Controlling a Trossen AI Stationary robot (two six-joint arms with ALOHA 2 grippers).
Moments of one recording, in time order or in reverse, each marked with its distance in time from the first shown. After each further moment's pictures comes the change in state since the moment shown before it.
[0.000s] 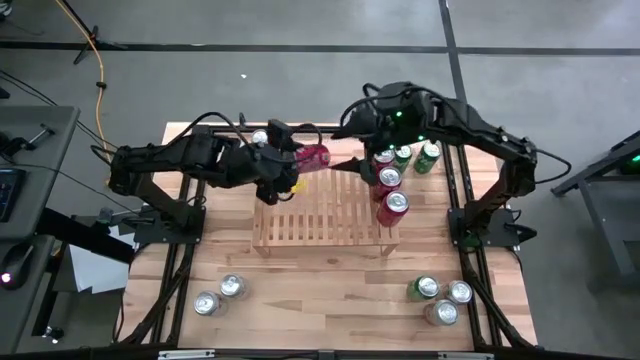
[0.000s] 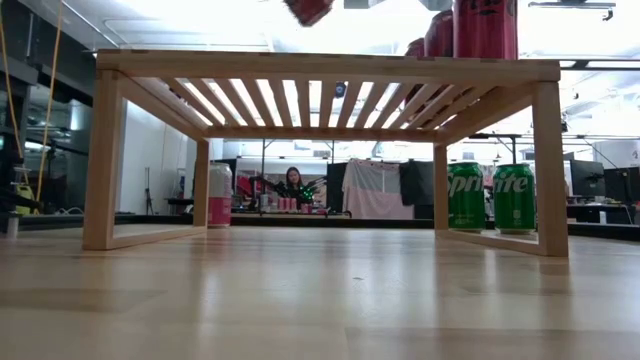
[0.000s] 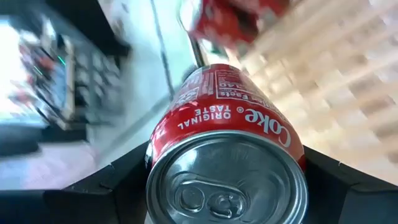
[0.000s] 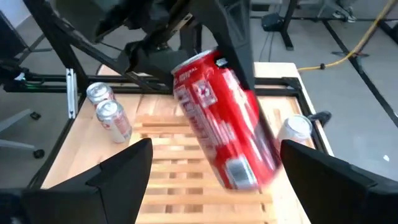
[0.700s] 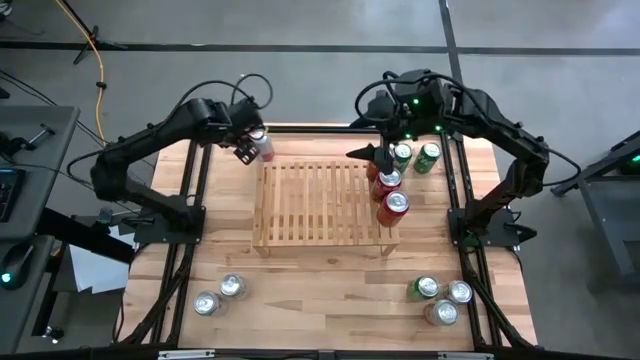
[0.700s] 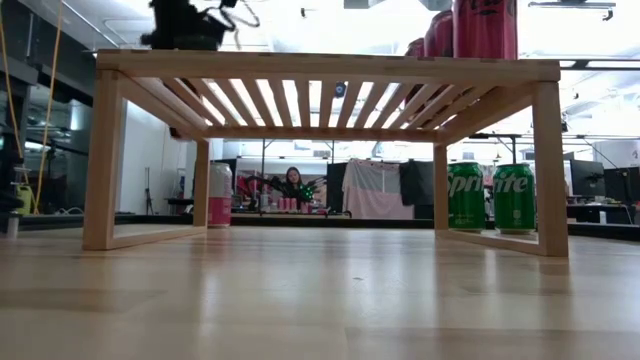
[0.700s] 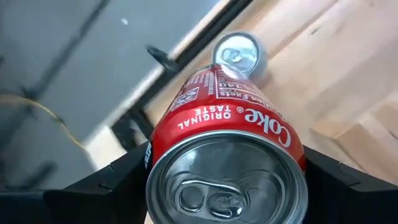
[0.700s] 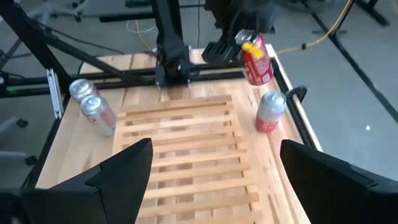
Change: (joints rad) left arm 0.615 -0.186 -0.463 -0.252 0.163 -0.960; right arm -0.065 -0.058 0.002 -0.109 0.010 0.040
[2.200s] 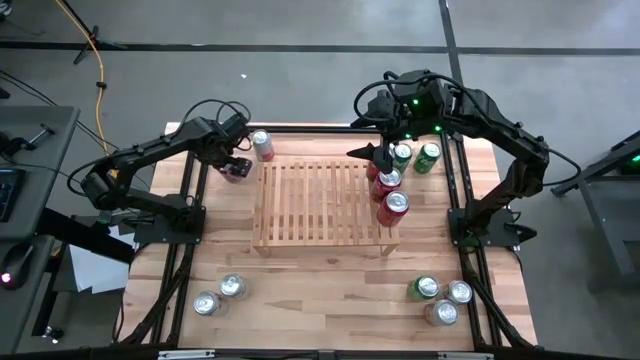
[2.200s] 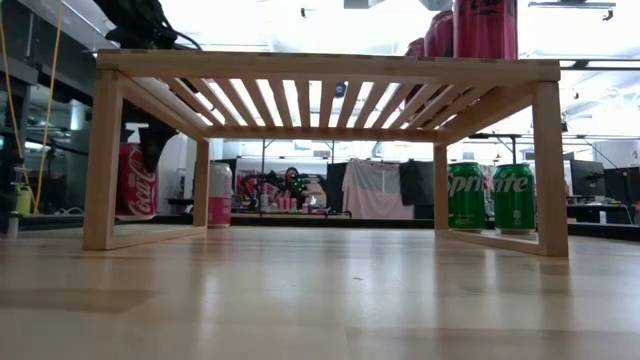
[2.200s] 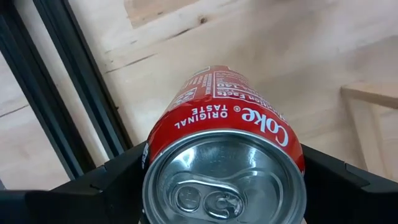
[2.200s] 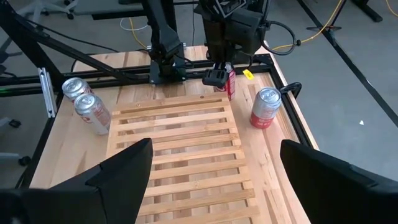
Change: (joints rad) left arm 0.262 -0.076 -0.520 0.268 0.294 -0.149; right arm 0.000 0.001 0.000 -0.008 0.025 0.005
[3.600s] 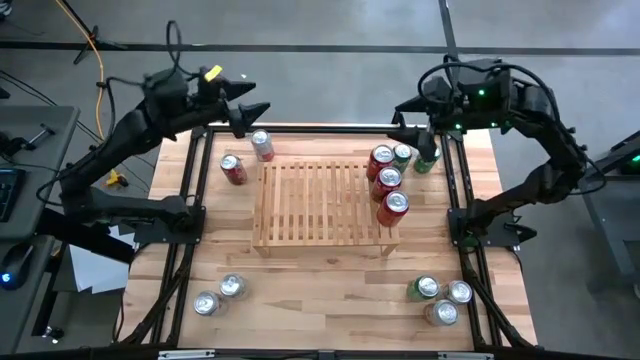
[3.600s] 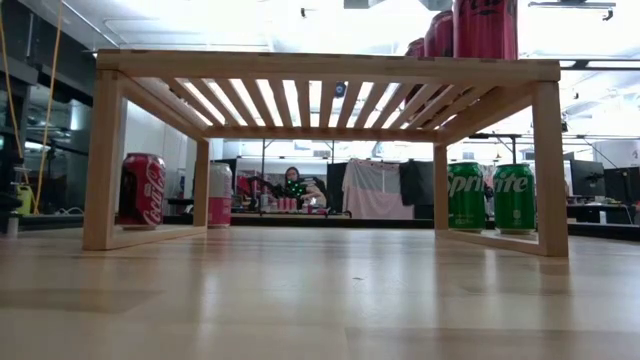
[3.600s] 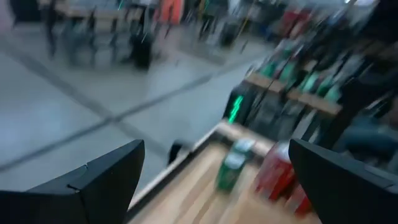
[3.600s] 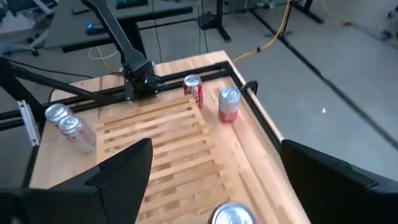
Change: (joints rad) left arm -0.231 -0.247 0.448 0.668 0.188 0.228; right arm -0.056 -0.203 0.001 -0.130 0.098 0.102
